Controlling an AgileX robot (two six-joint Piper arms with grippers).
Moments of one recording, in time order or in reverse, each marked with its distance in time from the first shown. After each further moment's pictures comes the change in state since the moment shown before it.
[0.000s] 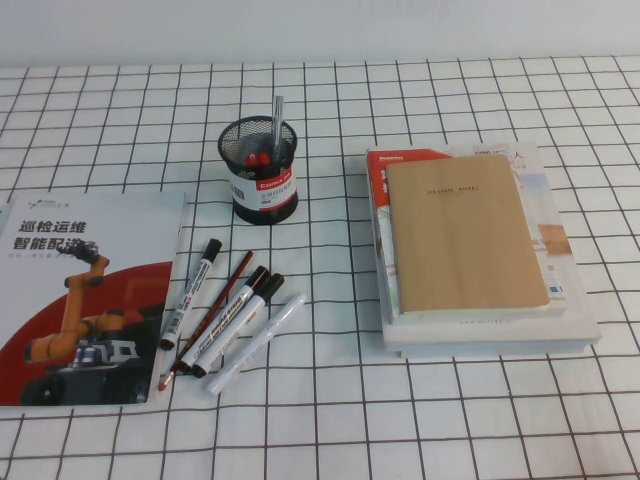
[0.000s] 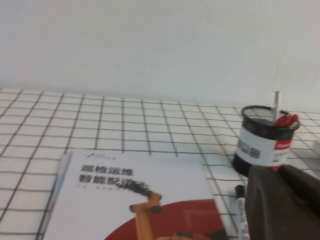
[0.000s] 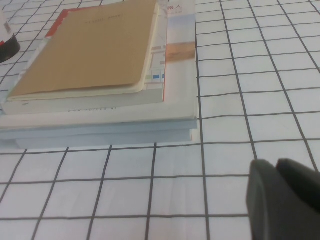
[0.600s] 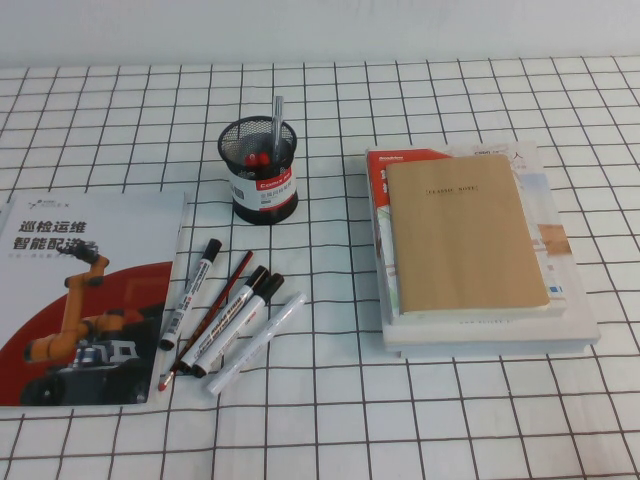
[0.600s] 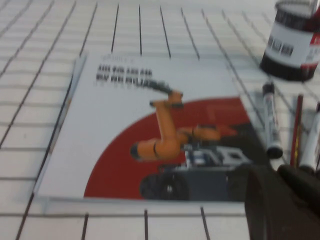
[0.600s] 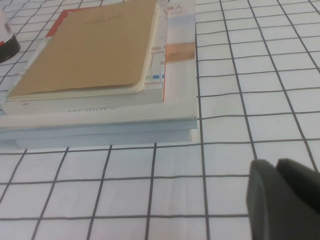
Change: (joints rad) right arm 0.000 0.000 0.000 0.000 0.000 0.000; left arm 0.037 -0.125 0.113 -0.003 0.216 0.037
